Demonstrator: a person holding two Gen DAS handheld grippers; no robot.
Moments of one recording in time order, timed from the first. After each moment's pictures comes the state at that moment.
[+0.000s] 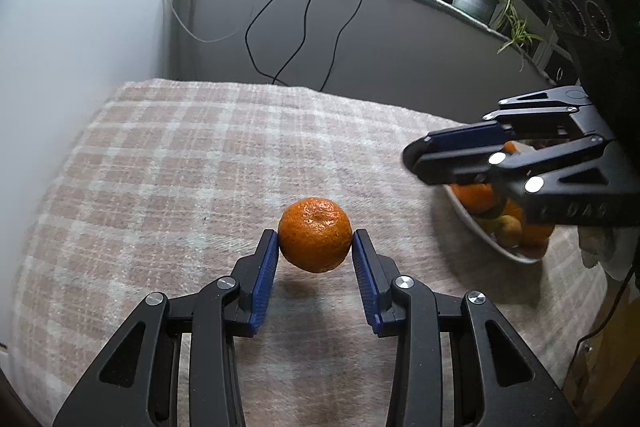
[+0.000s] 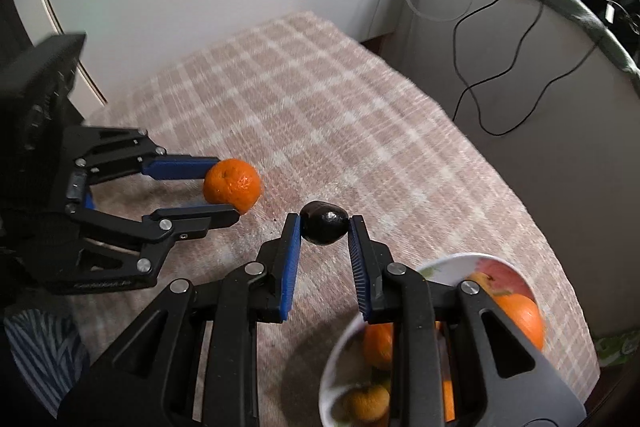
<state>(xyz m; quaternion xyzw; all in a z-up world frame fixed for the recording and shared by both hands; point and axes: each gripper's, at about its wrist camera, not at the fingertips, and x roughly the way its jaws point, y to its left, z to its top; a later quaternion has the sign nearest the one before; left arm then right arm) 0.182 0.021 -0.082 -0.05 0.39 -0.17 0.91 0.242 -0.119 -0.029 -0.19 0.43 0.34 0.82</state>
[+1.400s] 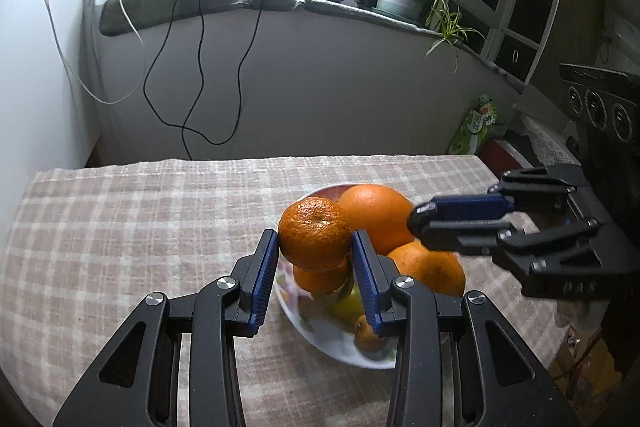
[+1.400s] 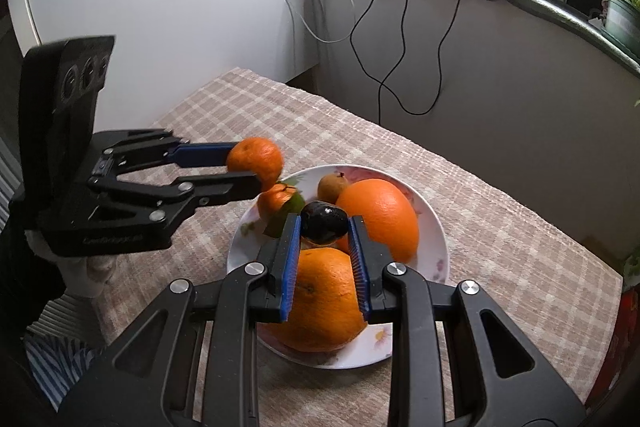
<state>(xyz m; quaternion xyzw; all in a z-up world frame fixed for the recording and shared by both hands) 0.208 -0.100 -0.034 -0.02 0.35 -0.24 0.90 0.210 -0.269 -0.015 -0.07 0.39 0.30 0.87</state>
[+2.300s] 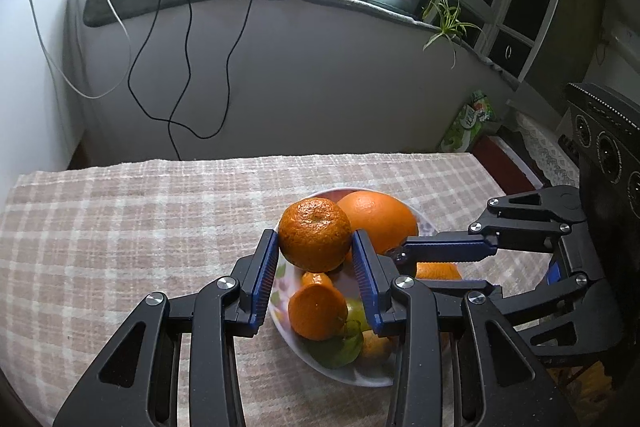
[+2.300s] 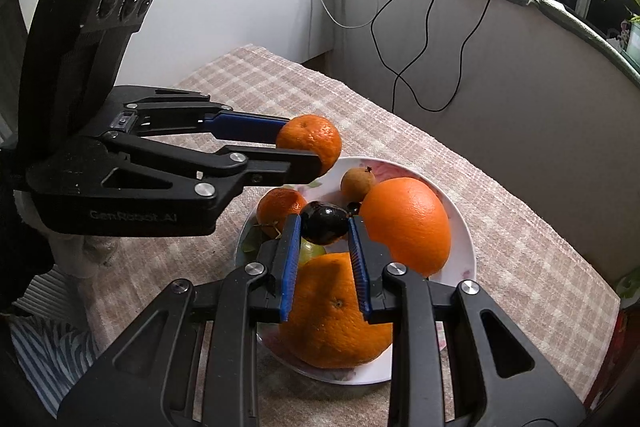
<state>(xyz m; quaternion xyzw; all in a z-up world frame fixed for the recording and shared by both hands) 0.228 -0.105 -0.036 -0.02 0.37 -0.26 0.89 0.211 -0.244 -0.030 -0.11 0.39 0.31 0.86</state>
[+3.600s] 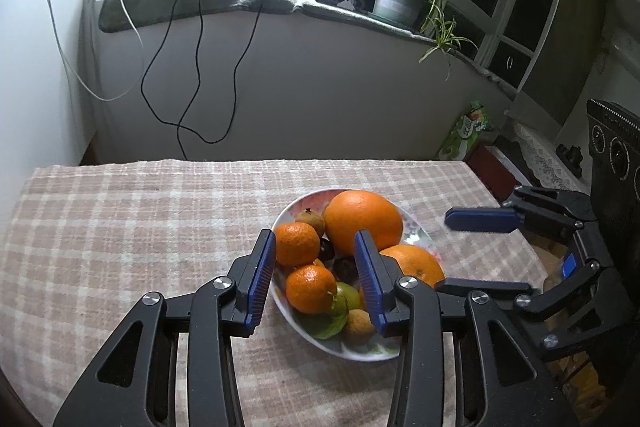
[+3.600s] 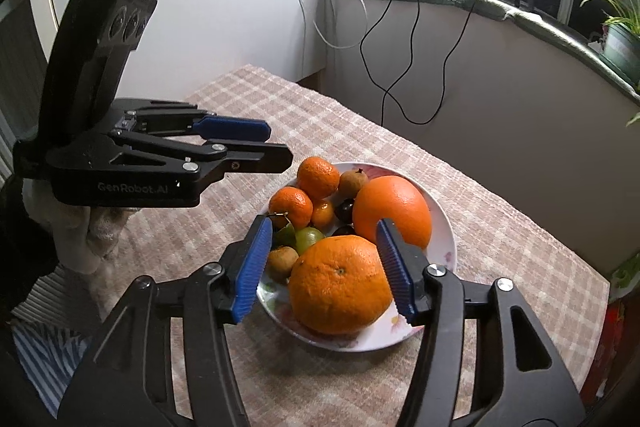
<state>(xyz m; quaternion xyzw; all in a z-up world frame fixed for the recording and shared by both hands) 0.200 -0.091 -0.020 -0.04 0.36 -0.26 0.89 0.174 -0.266 -0.003 -0.09 0.36 0.29 0.88</state>
